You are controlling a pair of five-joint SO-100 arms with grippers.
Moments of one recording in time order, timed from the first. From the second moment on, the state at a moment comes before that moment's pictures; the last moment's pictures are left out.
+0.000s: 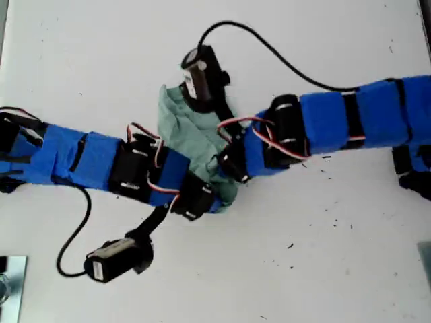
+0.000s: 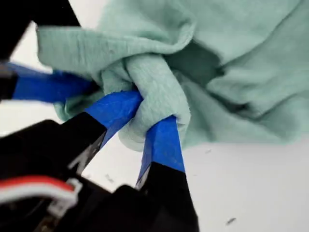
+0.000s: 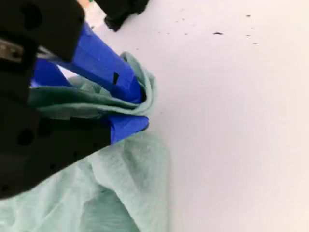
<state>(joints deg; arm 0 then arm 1) 4.2 66.0 57.3 66.6 22.1 3.0 80.2 61.3 75.4 -43.8</state>
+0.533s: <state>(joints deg) -33.7 88.5 75.8 69.5 27.2 34.4 83.8 71.4 58.4 -56.0</state>
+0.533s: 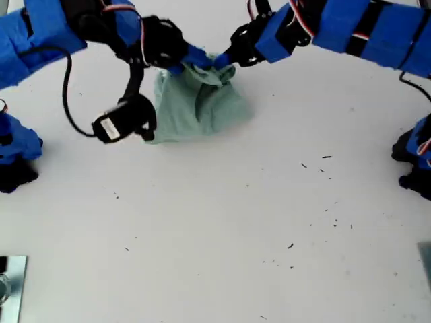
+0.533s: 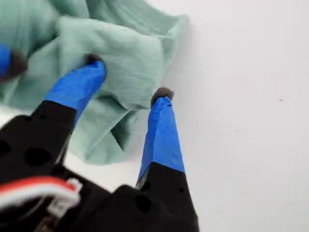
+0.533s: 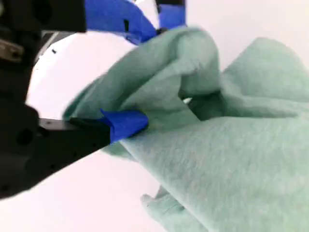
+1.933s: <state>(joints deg) -22.1 205.8 185.0 59.3 5.1 33.6 200.4 174.6 75.9 -28.8</state>
